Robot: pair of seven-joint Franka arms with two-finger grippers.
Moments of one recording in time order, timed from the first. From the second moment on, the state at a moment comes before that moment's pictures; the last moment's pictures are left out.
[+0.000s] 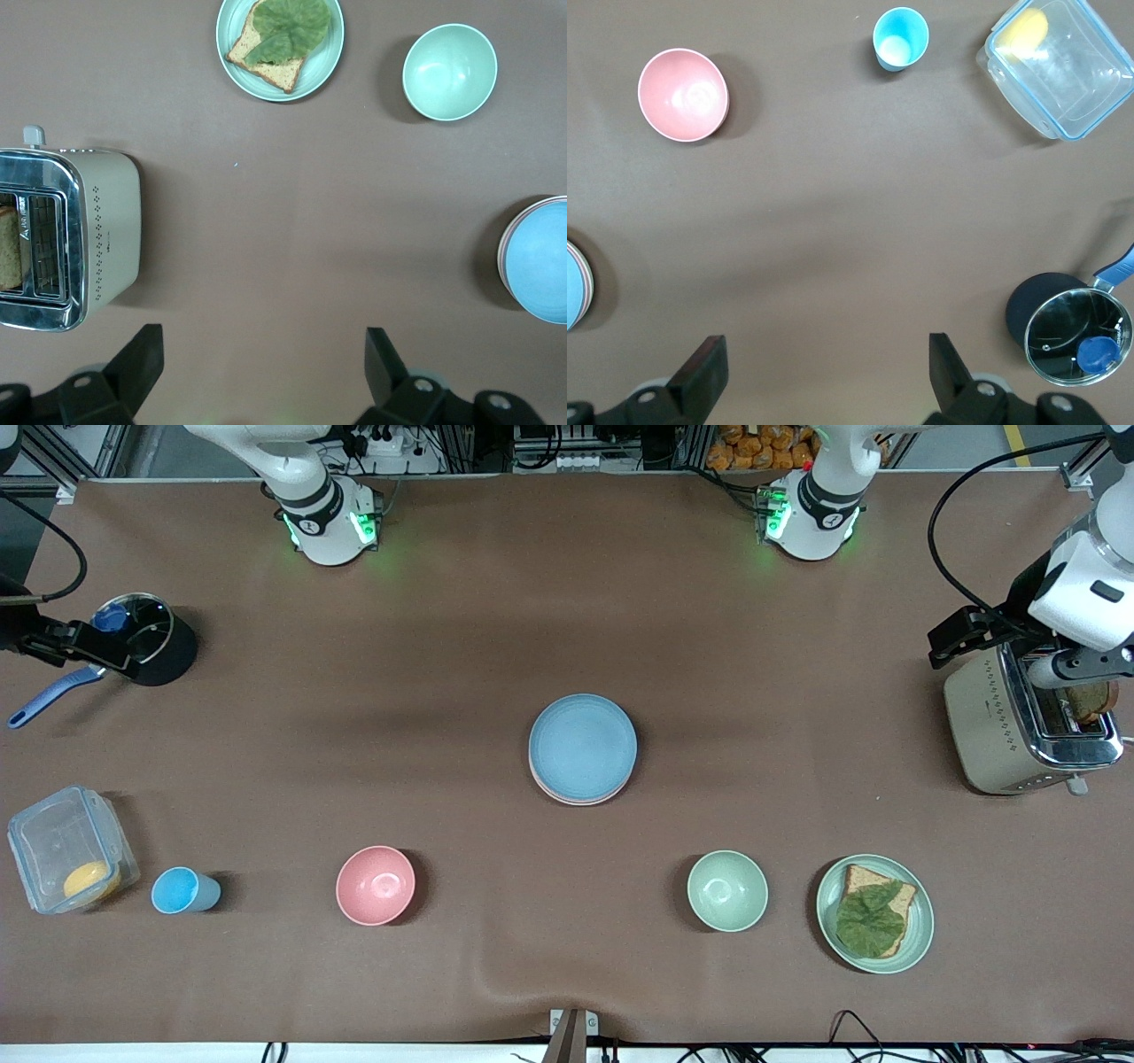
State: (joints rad) left arm 0.01 0.03 -0.16 -1.51 0.04 1.51 -0.25; right arm -0.02 0.03 -0.03 -1.53 0.02 1.51 0.14
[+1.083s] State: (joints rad) left arm 0.01 0.03 -0.13 -1.47 -0.02 1.42 -0.23; right arm -0.02 0.03 -0.01 -1.53 0.02 1.52 0.14
